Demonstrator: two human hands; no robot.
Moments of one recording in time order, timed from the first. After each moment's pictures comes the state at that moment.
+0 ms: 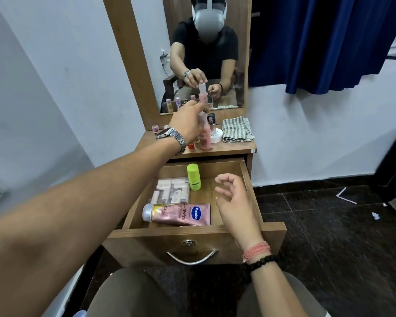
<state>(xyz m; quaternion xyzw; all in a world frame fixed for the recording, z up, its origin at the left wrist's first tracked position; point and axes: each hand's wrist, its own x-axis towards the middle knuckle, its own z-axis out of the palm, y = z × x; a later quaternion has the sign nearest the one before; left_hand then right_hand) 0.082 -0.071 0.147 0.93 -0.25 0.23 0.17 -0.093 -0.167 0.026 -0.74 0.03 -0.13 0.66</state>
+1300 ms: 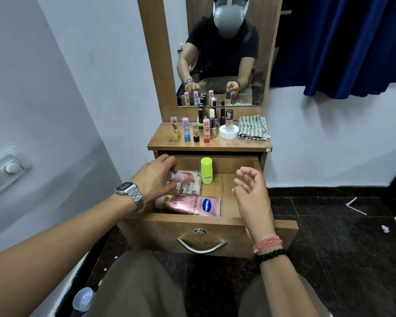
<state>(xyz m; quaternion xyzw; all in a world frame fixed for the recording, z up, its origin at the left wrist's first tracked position) -0.008 0.057 0.061 0.97 -0.22 0.12 0.07 -0.089 -0.168 0.023 -0.69 0.07 -0.16 0.70</state>
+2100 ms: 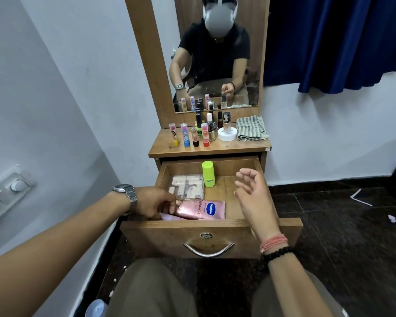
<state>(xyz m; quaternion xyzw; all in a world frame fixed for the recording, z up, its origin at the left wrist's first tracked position) 0.002 0.085 0.063 0.91 -0.33 -0.24 -0.03 -0.091 -0.166 0.030 -0.70 0.08 -0.15 0.70</state>
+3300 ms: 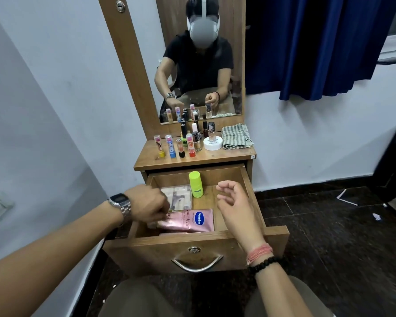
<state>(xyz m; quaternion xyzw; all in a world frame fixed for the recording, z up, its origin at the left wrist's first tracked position) 0.008 0.053 0.078 0.88 -0.40 -0.06 -0.25 -0.093 -0.166 0.032 -0.74 0.05 -0.12 0.66</state>
